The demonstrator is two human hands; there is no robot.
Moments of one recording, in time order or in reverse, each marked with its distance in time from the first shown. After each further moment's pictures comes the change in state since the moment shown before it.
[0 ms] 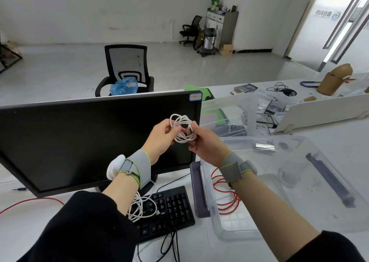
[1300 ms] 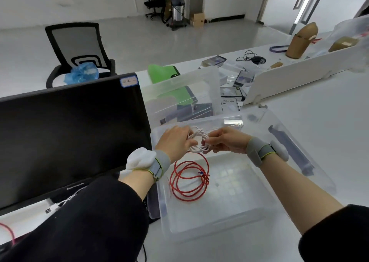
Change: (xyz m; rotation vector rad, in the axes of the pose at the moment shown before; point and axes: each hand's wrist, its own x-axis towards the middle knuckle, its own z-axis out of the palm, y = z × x) left_hand 0.039 -0.012 0.169 0.849 -0.368 0.249; right_hand -0.027 -0.021 -0.214 -0.565 -0.037 0.259
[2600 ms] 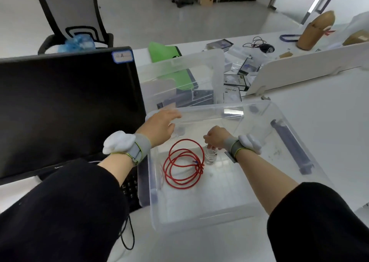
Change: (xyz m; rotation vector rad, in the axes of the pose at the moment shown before) left_hand 0.000 -0.038 -0.003 -0.058 -0.025 -0.023; right_hand 0.053 0.036 0.015 -0.730 0.311 0.307
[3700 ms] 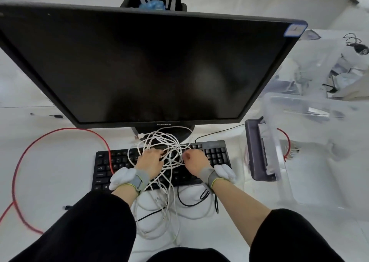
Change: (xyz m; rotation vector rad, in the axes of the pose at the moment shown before) left_hand -0.234 -0.256 0.053 -0.084 -0.159 -0.623; right_hand -0.072 -0.216 0.274 -0.066 -0.137 -0.348
